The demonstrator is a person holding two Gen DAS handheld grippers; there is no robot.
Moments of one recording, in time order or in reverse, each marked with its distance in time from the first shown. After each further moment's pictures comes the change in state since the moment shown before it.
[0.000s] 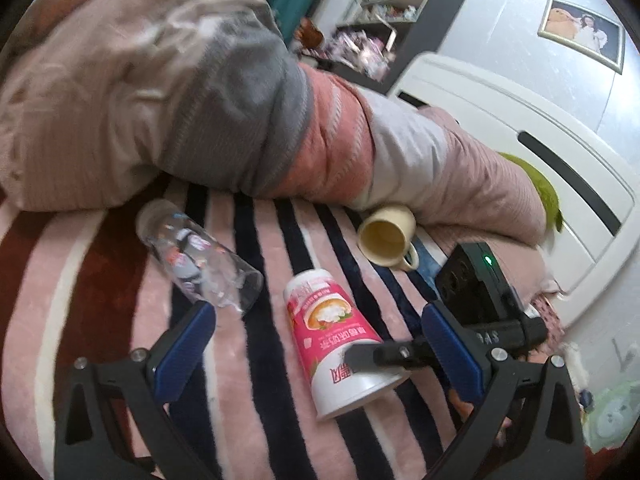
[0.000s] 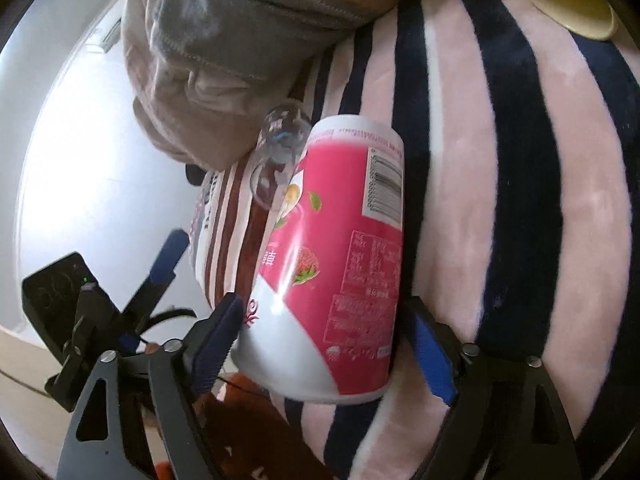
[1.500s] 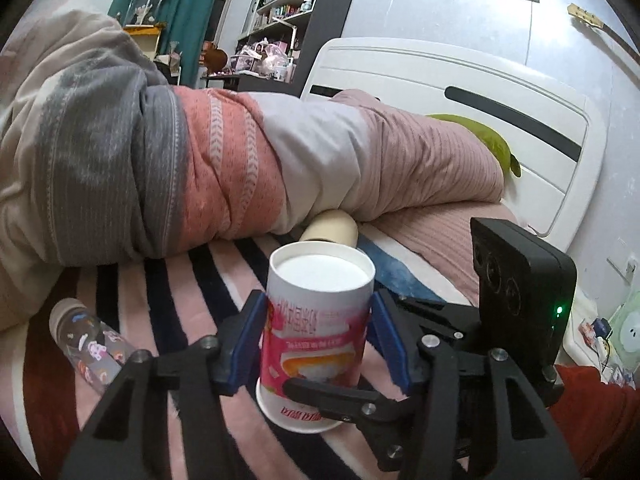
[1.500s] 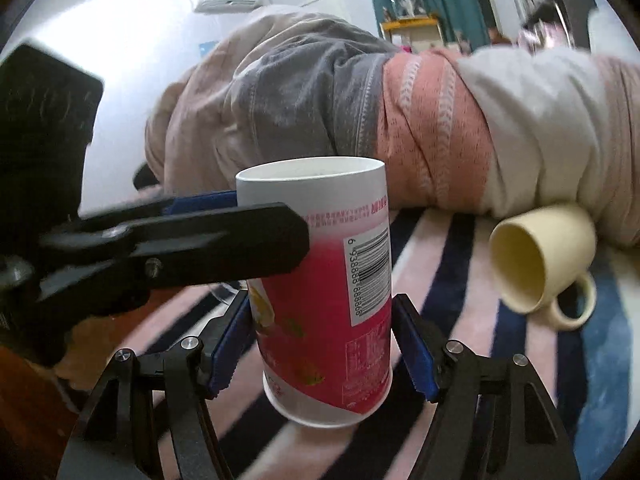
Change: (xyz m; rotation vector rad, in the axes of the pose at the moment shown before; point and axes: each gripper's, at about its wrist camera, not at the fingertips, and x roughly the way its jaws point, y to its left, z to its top) left arm 0.066 -0.051 0.023 0.316 -0.042 -0.133; right arm -0.027 0.058 -0.026 -0.702 -0.464 -0.461
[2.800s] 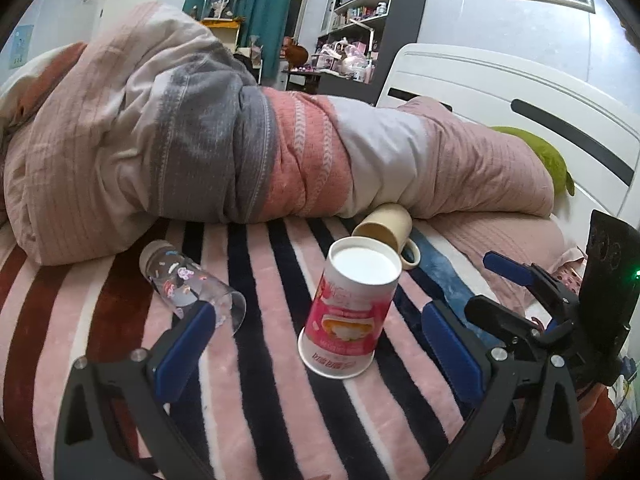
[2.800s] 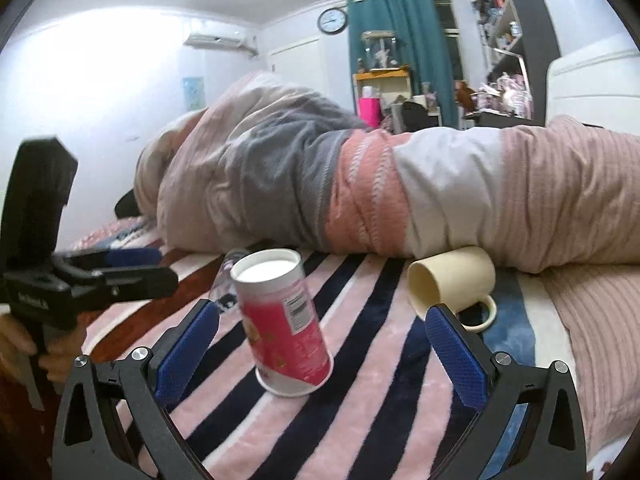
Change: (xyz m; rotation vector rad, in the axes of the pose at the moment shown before) left arm -0.066 -0.026 -0.024 -0.135 0.010 0.289; right arm -0.105 -0.001 -0.008 0.018 -0.167 -0.147
